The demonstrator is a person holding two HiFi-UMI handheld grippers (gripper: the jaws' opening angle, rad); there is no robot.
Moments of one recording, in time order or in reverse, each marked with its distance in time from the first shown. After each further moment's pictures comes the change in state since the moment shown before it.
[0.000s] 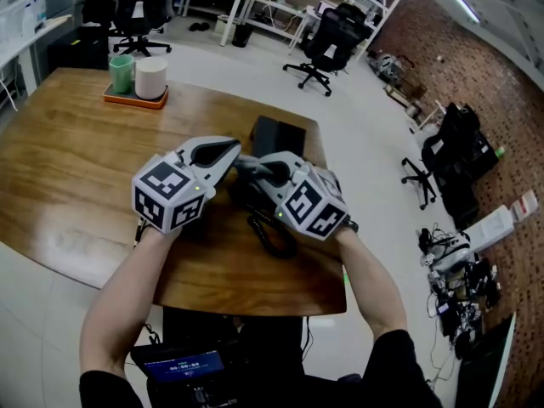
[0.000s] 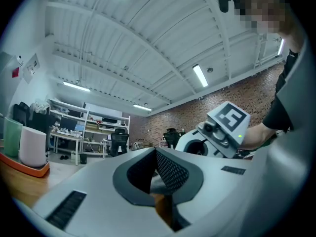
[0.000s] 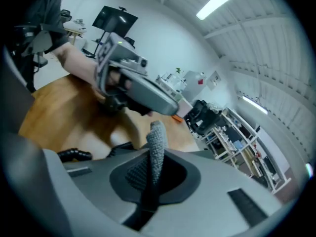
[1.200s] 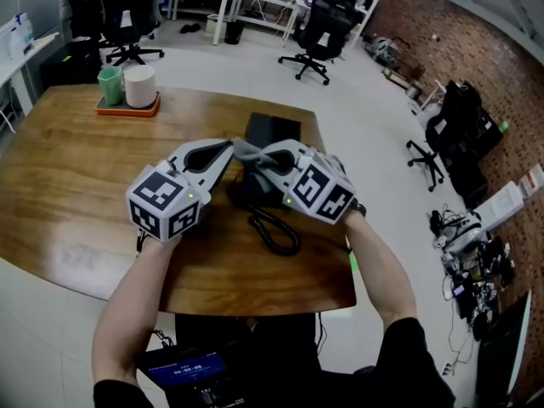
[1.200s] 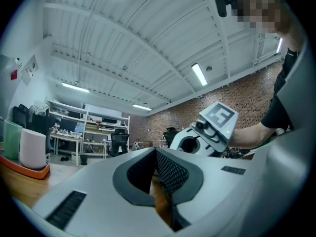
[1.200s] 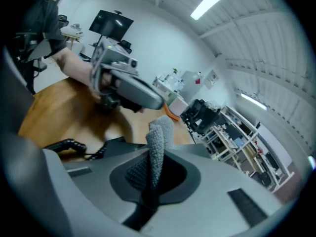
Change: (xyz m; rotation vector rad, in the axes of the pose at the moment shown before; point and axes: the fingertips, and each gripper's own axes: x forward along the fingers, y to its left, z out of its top) left arm 0.002 -0.002 -0.002 0.016 0.006 -0.002; right arm -0.005 -0.019 -0.014 0.046 -0.020 0.007
